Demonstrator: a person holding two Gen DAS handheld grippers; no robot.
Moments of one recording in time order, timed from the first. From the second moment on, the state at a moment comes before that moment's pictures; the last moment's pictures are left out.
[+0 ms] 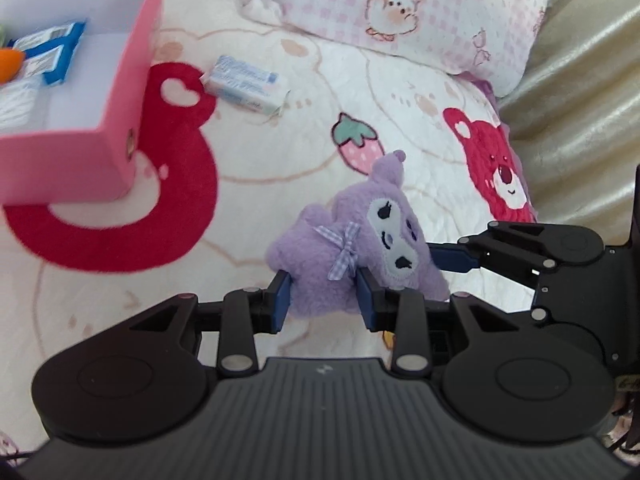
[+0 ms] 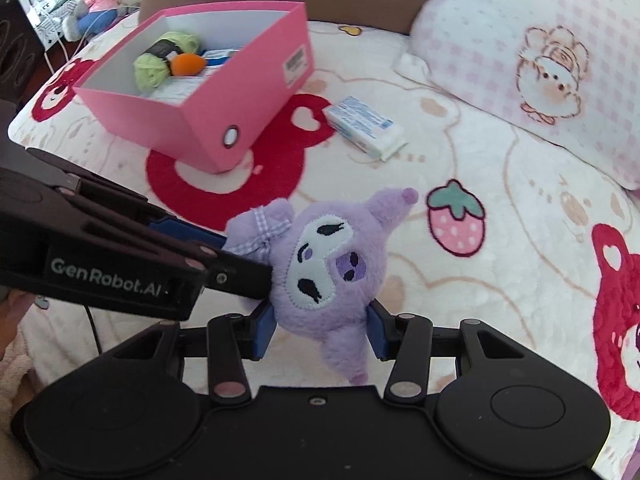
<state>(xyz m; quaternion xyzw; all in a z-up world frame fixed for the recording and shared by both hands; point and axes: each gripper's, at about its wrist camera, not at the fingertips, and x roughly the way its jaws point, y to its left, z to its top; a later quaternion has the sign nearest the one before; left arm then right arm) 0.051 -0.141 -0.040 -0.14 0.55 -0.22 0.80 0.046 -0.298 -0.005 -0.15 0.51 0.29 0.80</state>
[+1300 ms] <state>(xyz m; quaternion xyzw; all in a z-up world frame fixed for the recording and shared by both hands) -0.003 -0.048 0.021 -0.14 0.52 -0.20 0.82 -0.004 -0.234 0.051 -0.15 0.51 0.36 0.76</state>
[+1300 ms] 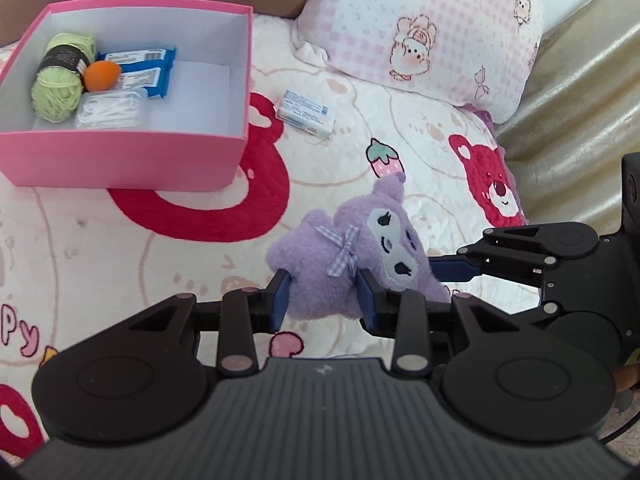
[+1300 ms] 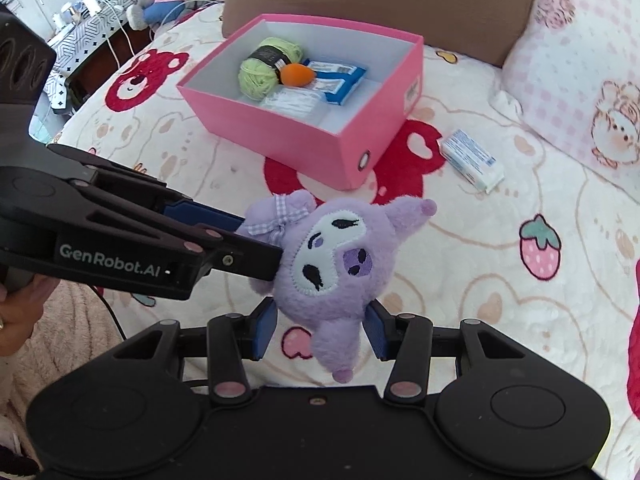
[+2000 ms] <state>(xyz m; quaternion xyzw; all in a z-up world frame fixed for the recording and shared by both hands) -0.017 0.006 0.058 -0.16 0.47 -0.19 0.84 -0.014 -0.183 0.095 -0.19 0.46 0.39 0.78</state>
